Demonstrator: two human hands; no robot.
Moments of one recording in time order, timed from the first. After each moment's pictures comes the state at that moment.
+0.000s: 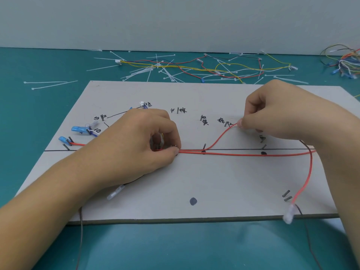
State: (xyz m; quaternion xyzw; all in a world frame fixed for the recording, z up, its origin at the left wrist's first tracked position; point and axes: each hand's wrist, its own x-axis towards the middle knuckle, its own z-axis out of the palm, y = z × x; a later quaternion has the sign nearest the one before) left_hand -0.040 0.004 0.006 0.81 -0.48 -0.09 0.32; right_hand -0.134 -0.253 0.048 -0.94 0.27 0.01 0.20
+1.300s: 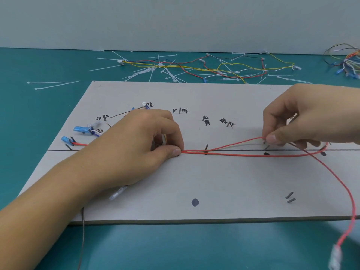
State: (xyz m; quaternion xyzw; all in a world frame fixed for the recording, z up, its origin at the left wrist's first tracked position) left_hand -0.037 0.005 0.006 0.82 -0.48 -0.08 0.30; right_hand -0.158 -0.280 0.068 -0.95 0.16 0.14 0.22
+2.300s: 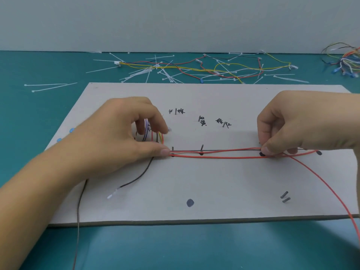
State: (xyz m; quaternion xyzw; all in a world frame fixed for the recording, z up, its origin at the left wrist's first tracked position) left_hand -0.022 0.017 0.013 0.83 -0.45 -0.06 0.33; right_hand -0.158 -0.268 0.066 -0.95 0.19 0.18 0.14
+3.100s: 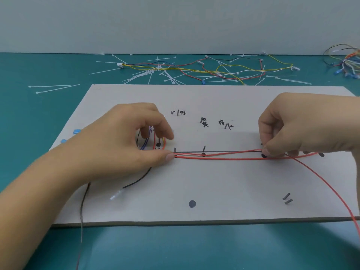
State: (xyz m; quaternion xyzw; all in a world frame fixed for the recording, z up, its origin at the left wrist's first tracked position) left_hand -0.024 0.018 0.011 0.82 -0.47 -0.07 0.31; right_hand -0.159 -0.261 0.068 -0.95 0.21 0.17 0.15
